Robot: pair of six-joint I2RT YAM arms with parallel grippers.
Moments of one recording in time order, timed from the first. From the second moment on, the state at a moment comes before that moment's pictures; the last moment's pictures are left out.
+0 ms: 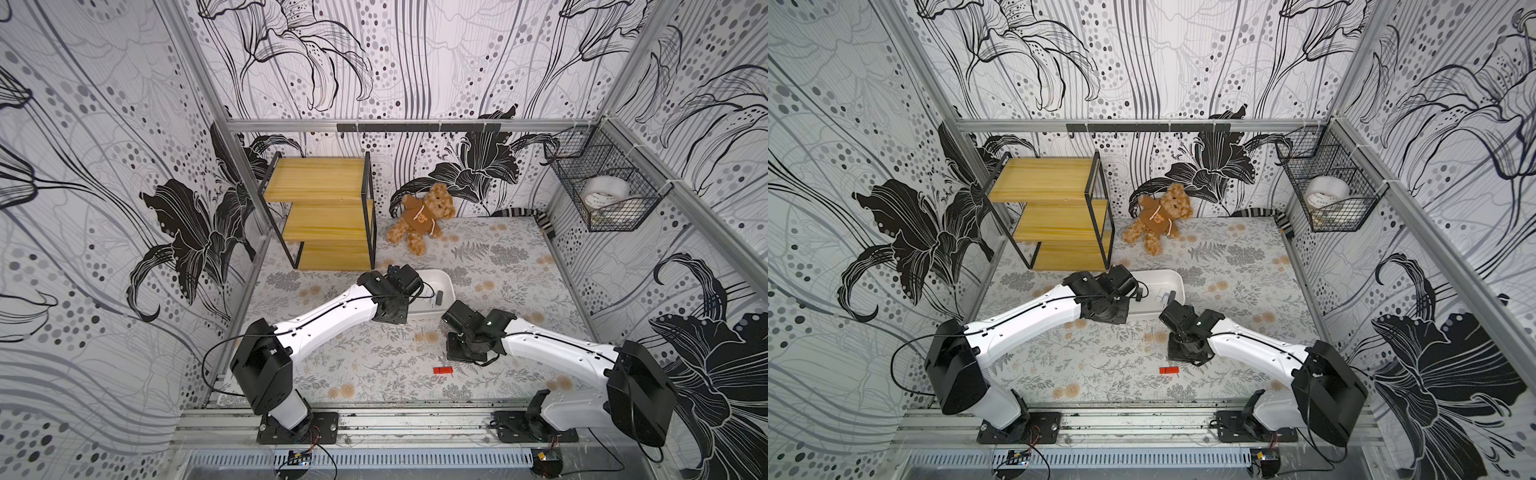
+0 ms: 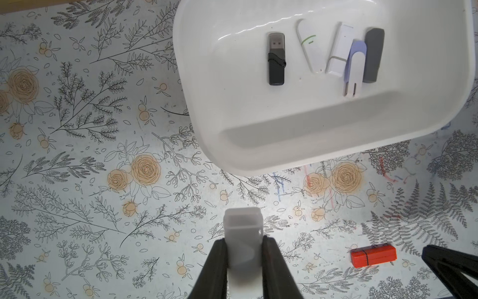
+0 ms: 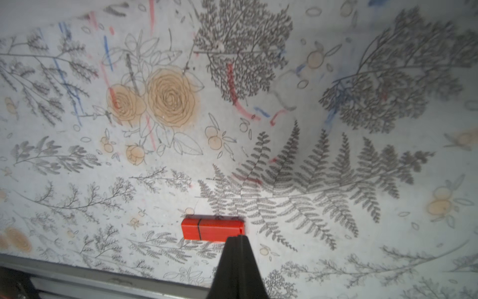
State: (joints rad) left arm -0.82 1.61 1.34 -1.03 -0.23 -0.67; right arm 0.86 1.35 0.81 -0.78 -0.04 0.90
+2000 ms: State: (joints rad) left arm -0.80 1.58 1.23 -1.01 -0.22 -0.67; right arm 0.99 1.68 1.01 -0.89 0.05 0.95
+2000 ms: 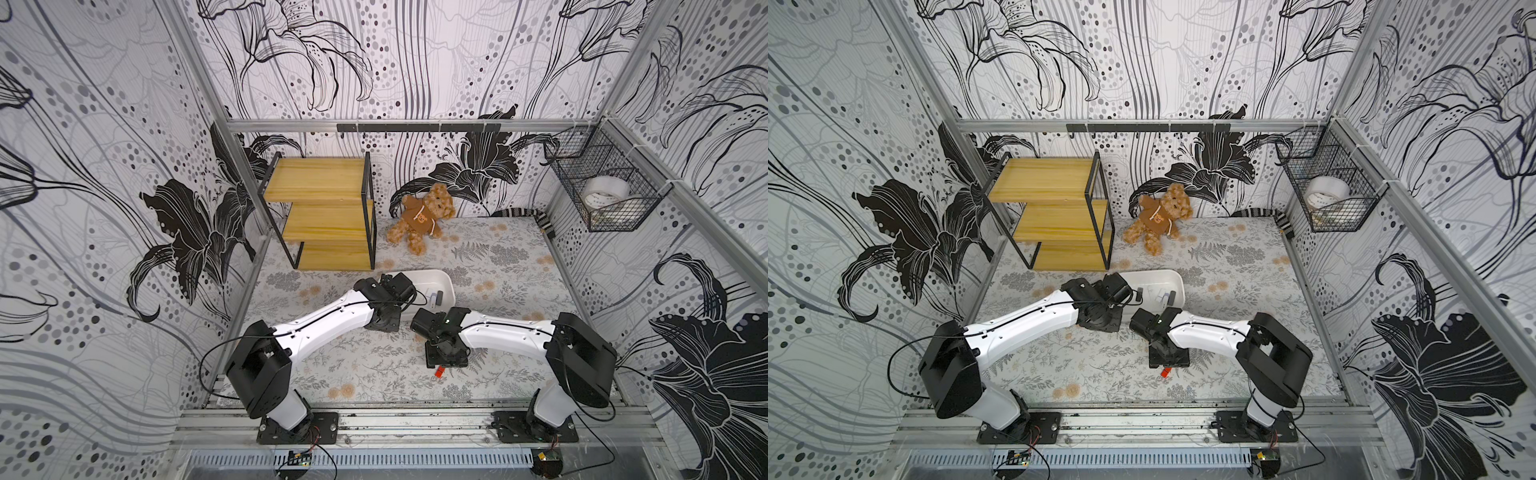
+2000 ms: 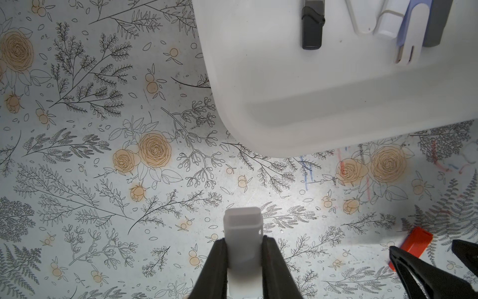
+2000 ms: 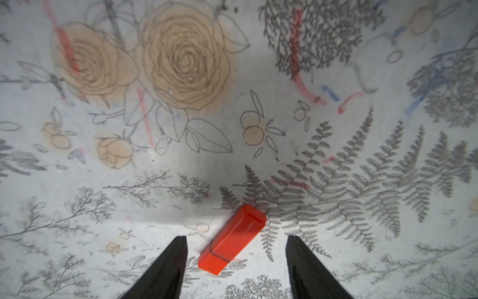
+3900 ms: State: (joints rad) left arm -0.73 1.89 1.55 -0.93 -0.22 -0.57; right arm 0.97 1.56 0.98 -0.88 0.05 0.95
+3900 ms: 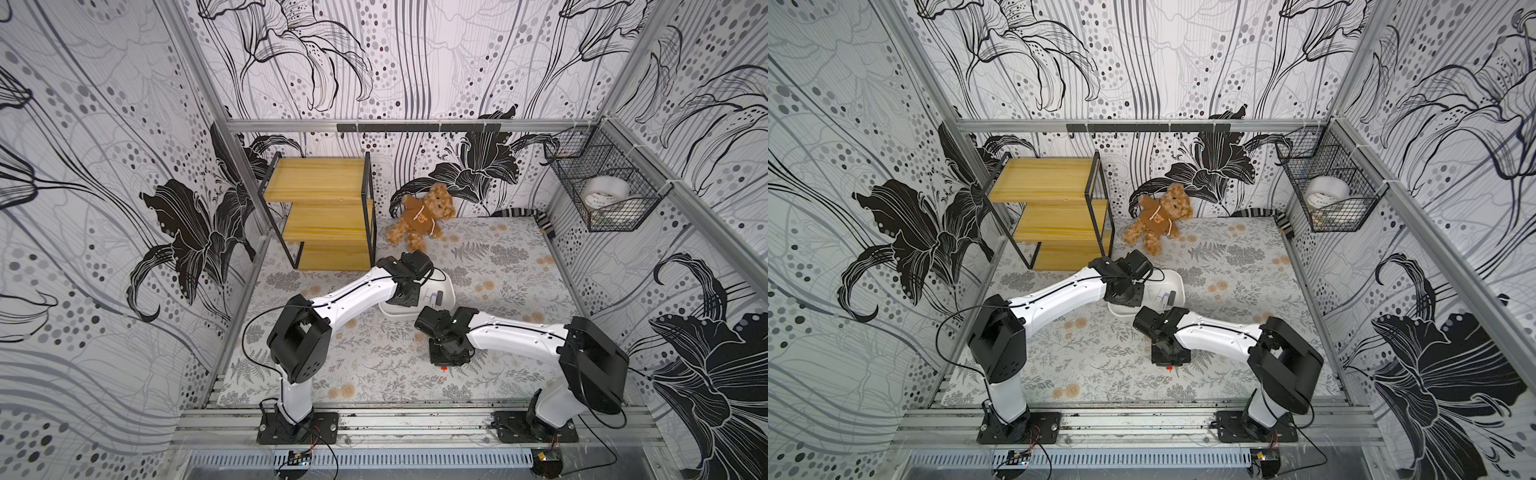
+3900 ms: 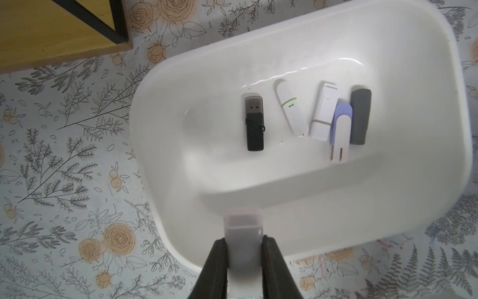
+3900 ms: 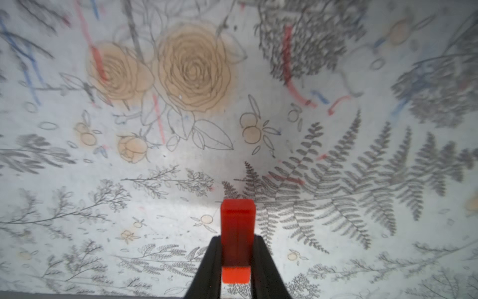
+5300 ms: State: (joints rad) left arm -0.64 2.16 1.68 -0.81 -0.20 -0.54; right arm 0.87 1.39 0.98 -1.00 0.12 0.93
